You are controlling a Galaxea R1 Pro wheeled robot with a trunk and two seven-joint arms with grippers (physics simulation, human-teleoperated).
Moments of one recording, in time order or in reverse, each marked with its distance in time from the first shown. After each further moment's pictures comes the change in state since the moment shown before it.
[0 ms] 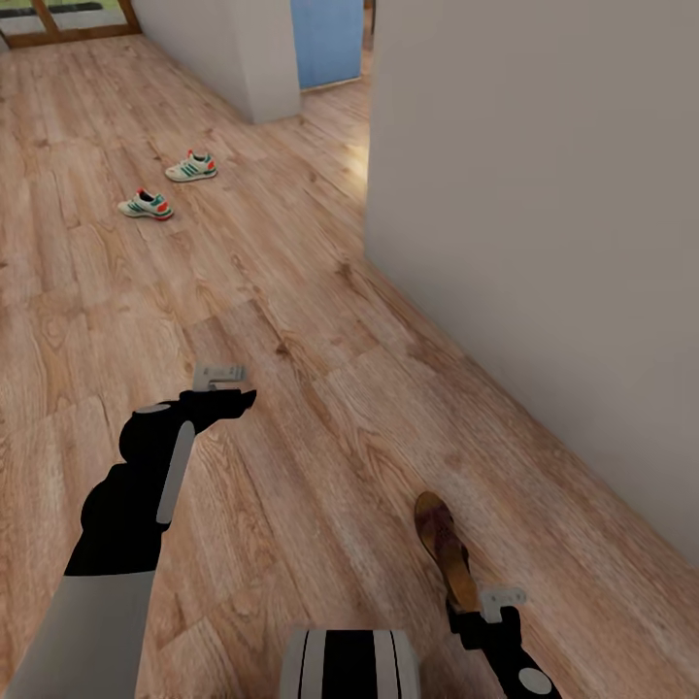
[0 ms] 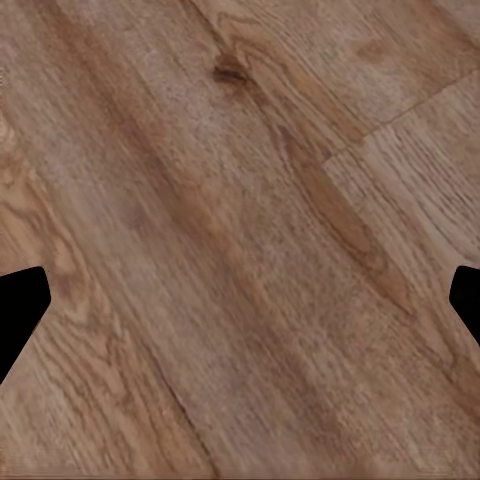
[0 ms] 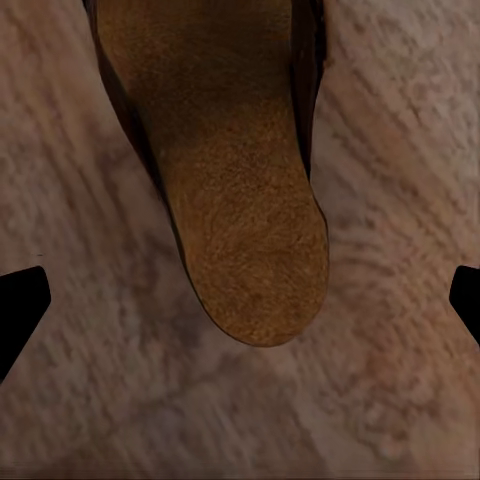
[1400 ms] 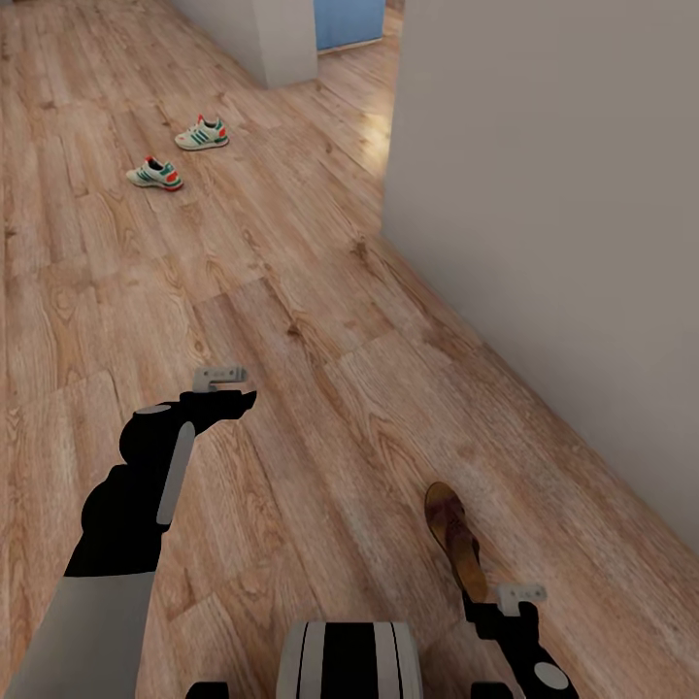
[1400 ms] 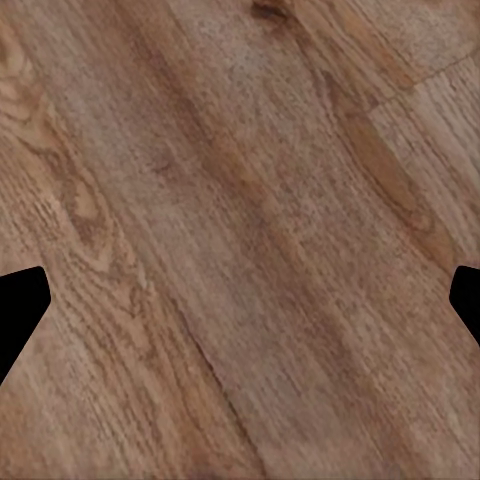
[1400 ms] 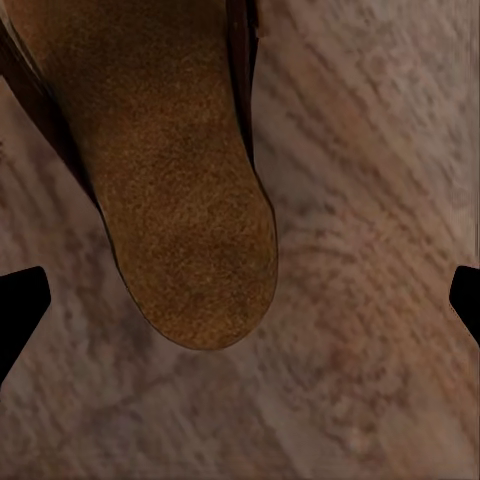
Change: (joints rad) left arm 0.003 0.000 -0.002 0.000 0.000 0.000 0.000; right arm 0.000 0.000 -0.100 -0.032 0.000 -0.001 0.000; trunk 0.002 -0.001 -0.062
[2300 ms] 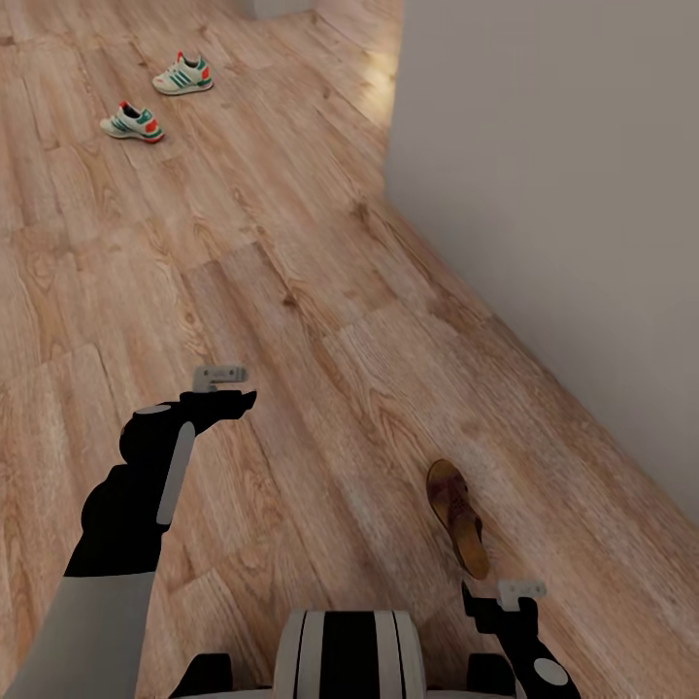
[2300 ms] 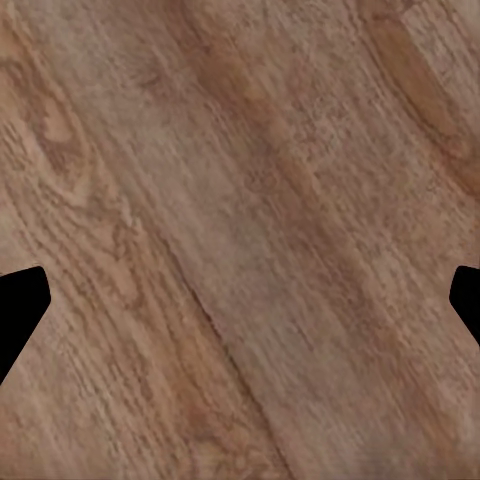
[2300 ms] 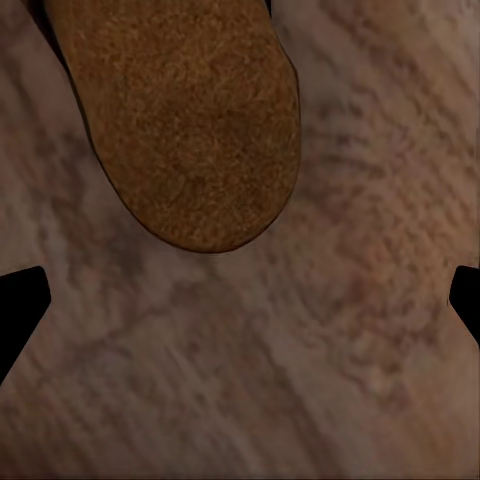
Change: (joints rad) left arm 0.000 0.000 0.000 0.000 0.000 0.000 0.000; right arm 0.000 0.002 0.000 -0.022 0.000 0.000 0.000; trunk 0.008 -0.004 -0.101
